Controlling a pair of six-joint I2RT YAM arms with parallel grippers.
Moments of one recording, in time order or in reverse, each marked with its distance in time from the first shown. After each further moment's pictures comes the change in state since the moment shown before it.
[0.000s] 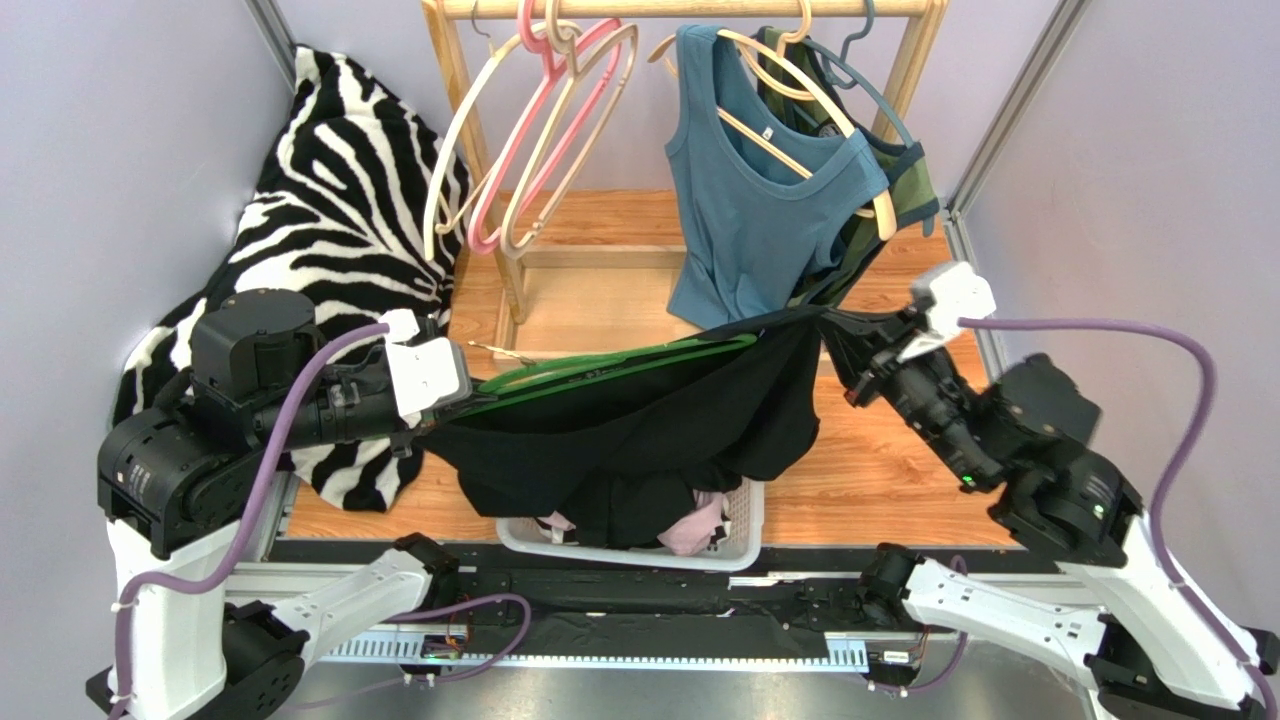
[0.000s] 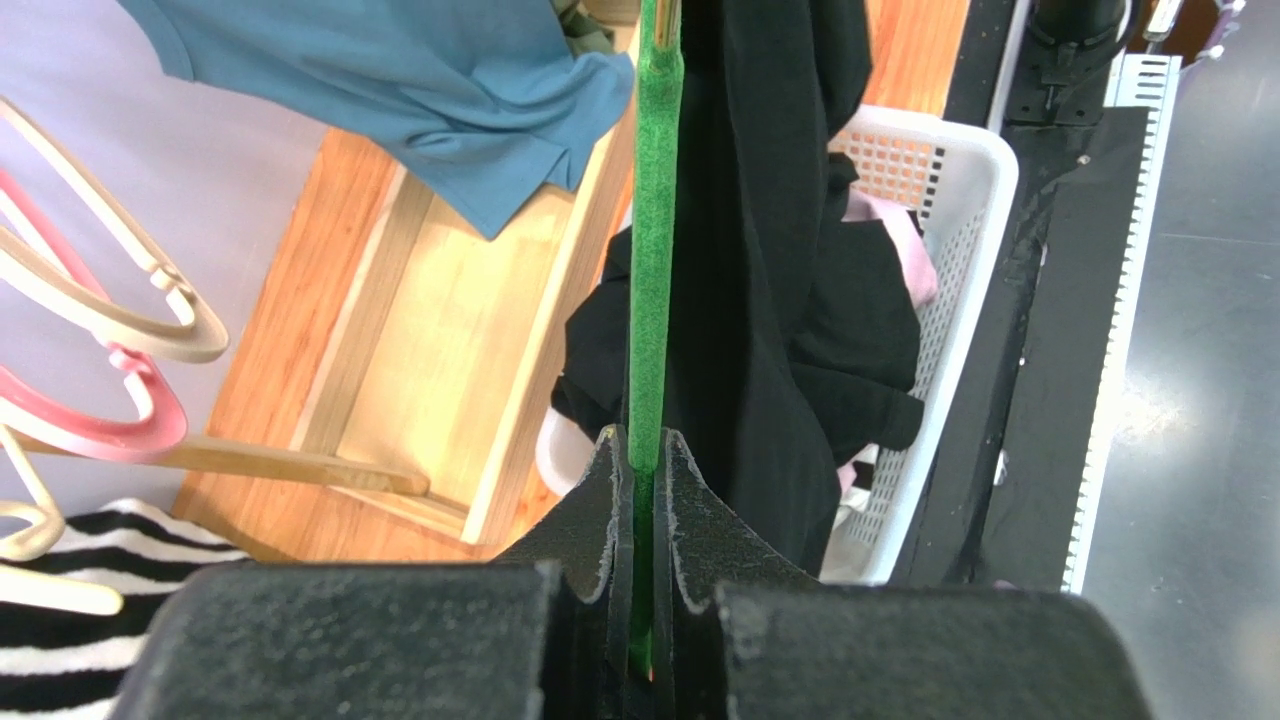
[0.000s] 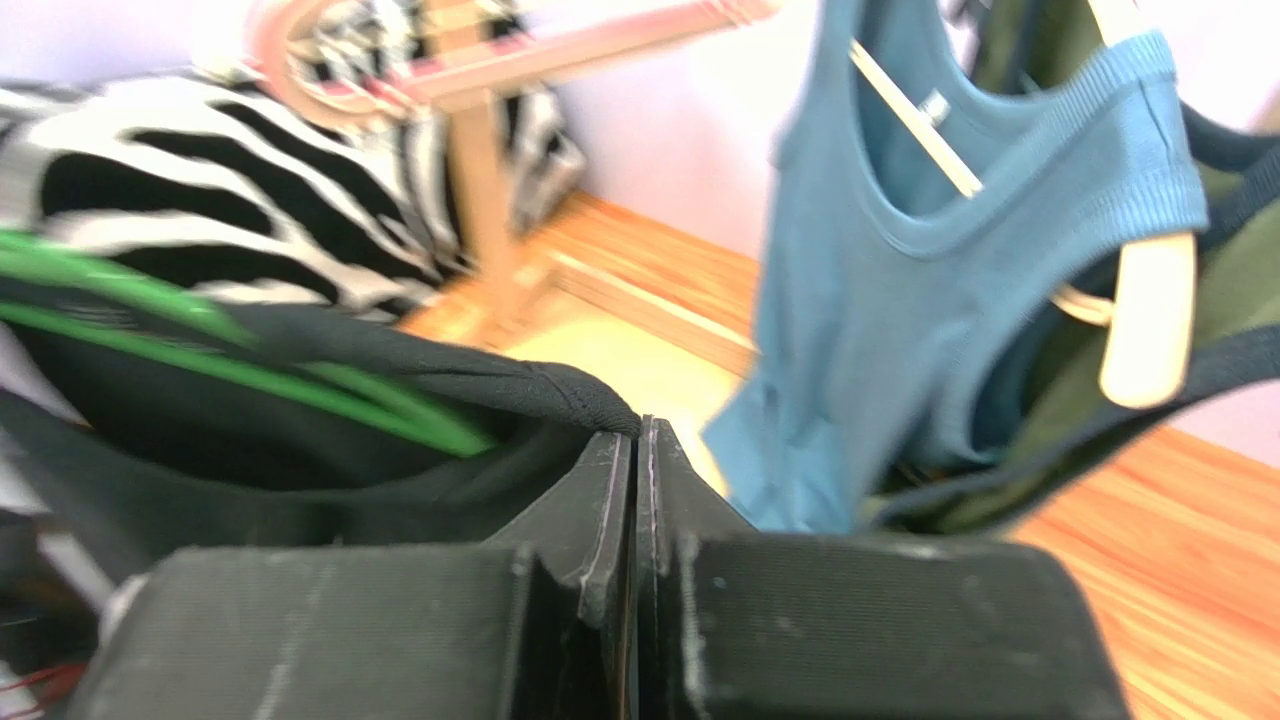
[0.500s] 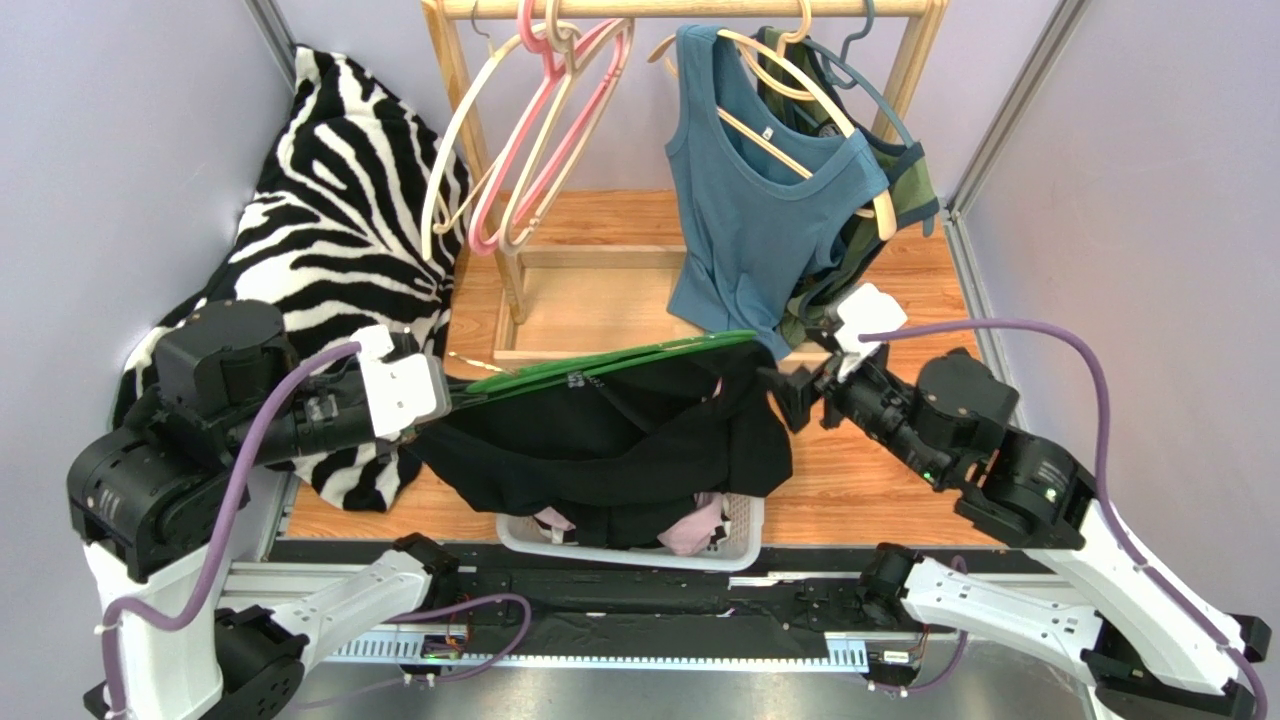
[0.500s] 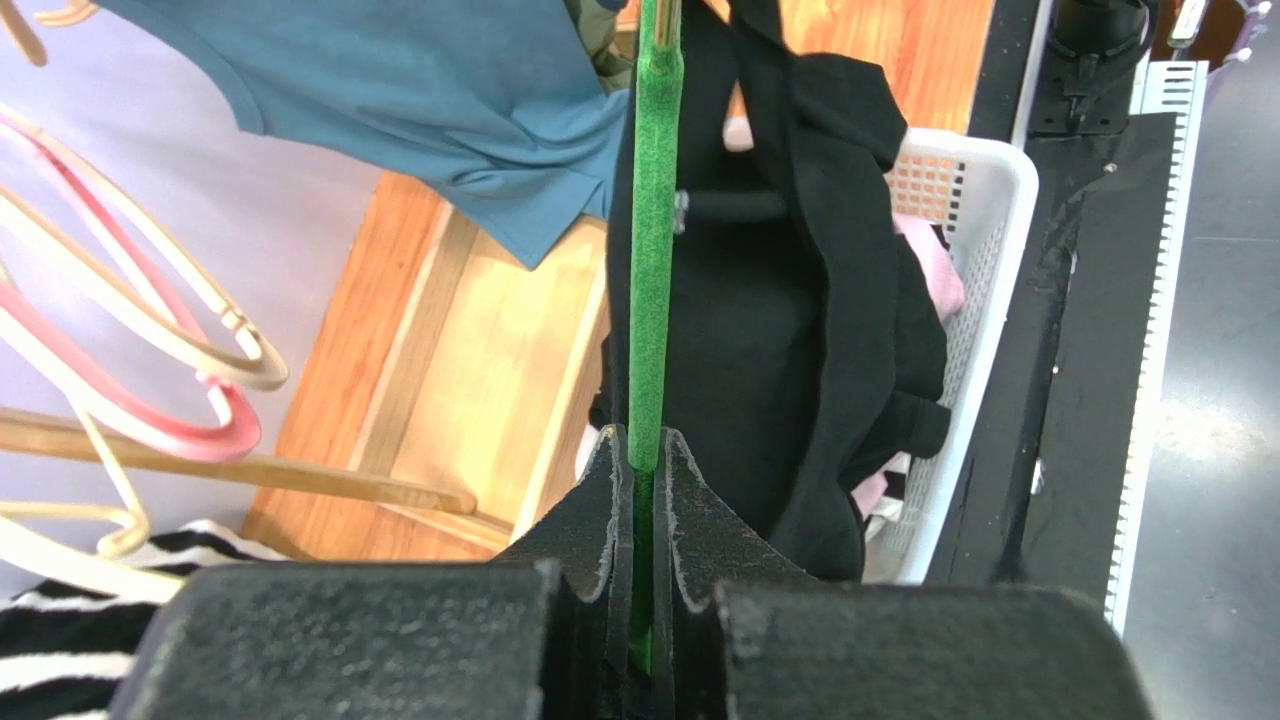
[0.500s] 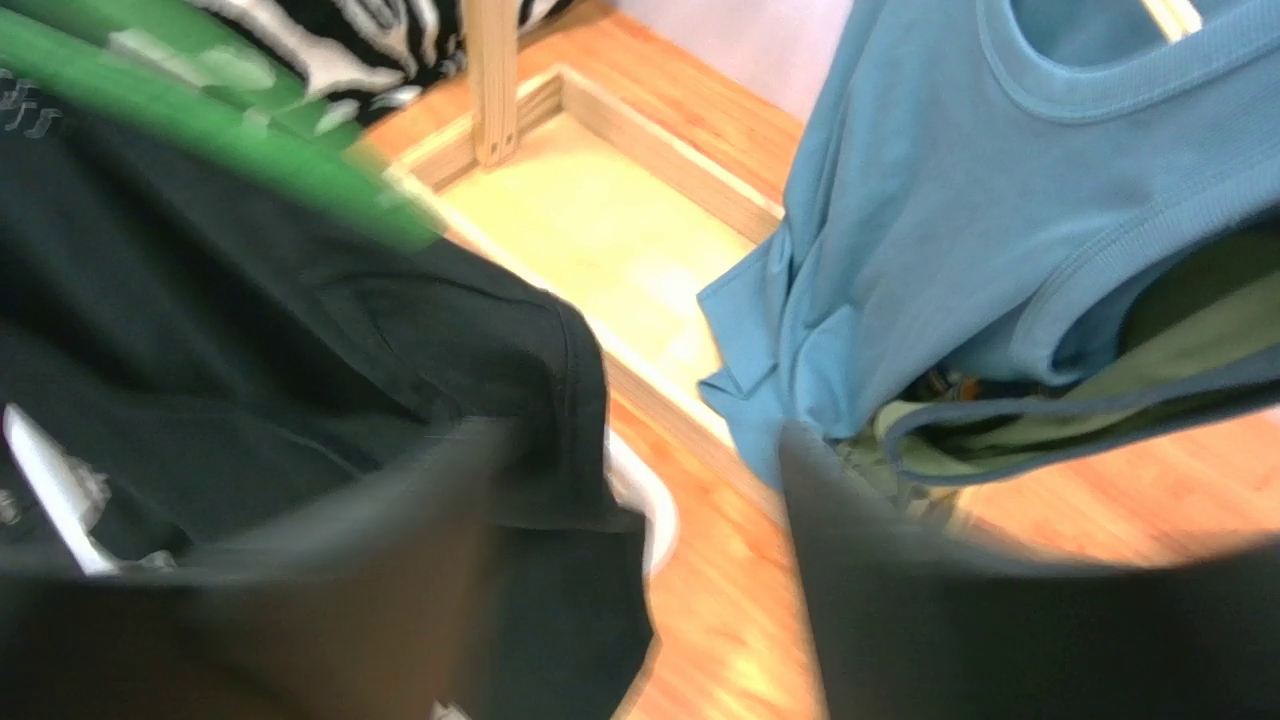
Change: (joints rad) left arm 0.014 -0.020 0.044 -0.006 0.017 0.046; right arm 0.000 0.039 -0.074 -0.121 -0.056 -0.055
